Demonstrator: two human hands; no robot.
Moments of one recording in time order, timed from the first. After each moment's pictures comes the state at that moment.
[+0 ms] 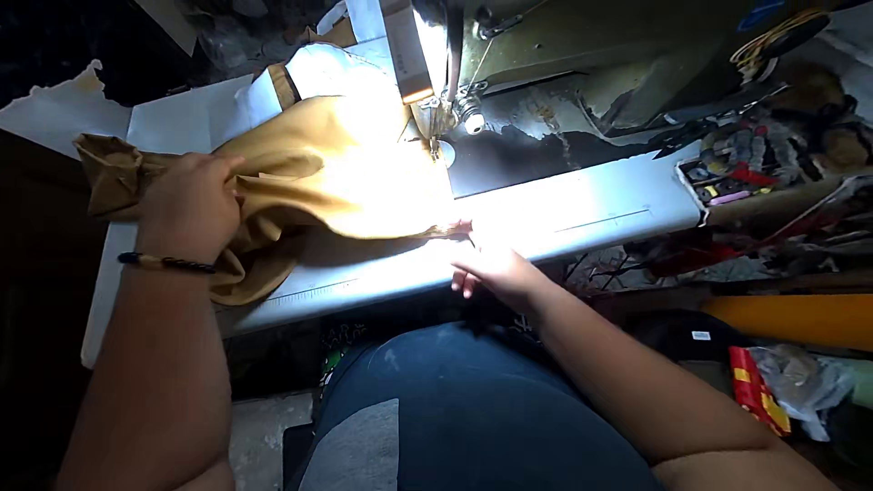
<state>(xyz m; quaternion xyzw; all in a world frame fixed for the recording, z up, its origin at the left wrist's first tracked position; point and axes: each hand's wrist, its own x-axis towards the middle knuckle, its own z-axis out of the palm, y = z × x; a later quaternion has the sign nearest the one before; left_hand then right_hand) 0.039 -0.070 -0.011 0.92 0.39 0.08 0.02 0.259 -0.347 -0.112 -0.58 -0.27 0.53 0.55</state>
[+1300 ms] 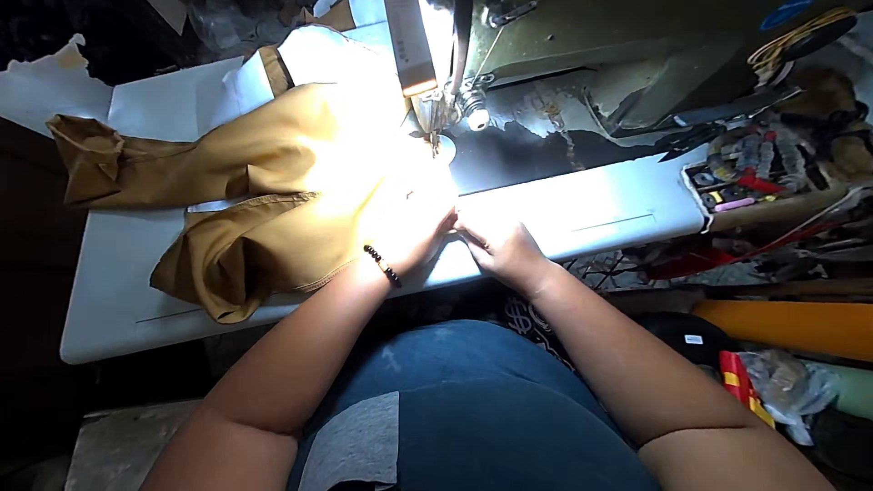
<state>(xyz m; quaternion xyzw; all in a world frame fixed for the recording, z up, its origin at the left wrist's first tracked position) 0.173 -0.187 -0.134 0.98 0.03 0.18 0.11 0.300 -0.340 -0.156 -0.66 -0.65 -0.05 0.37</state>
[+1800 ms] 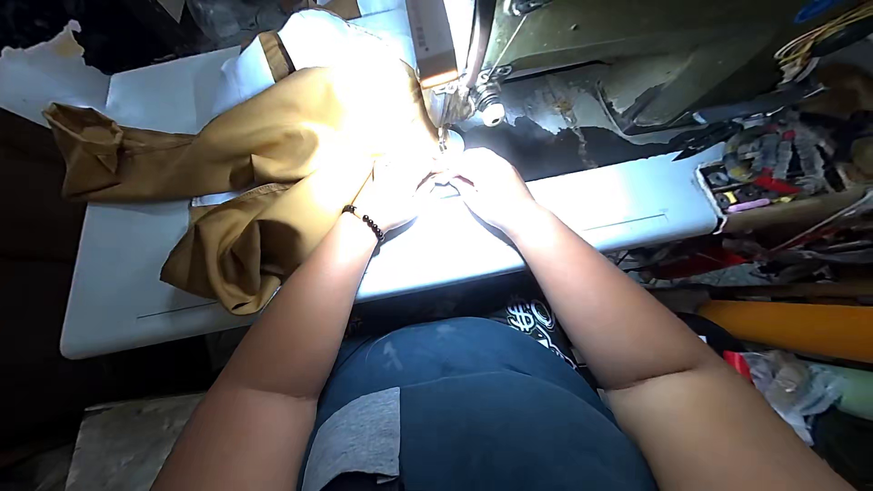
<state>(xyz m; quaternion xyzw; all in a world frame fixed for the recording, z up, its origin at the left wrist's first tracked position) 0.191 -0.116 -0.144 0.97 0.05 0.16 0.19 0.334 -0.275 -0.136 -0.70 -0.63 0.00 0.34</state>
